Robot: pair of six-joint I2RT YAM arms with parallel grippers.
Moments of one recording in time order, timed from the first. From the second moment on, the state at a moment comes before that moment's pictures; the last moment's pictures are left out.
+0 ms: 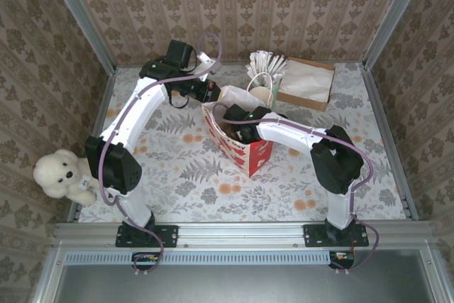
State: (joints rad) left arm -0.44 1.77 1.82 -0.99 0.60 0.10; right arm 0.74 1.91 1.45 -0.98 0.12 0.26
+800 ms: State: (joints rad) left arm -0.44 1.77 1.82 -0.99 0.60 0.10; right arm 0.74 1.90 1.45 -0.97 0.12 0.26
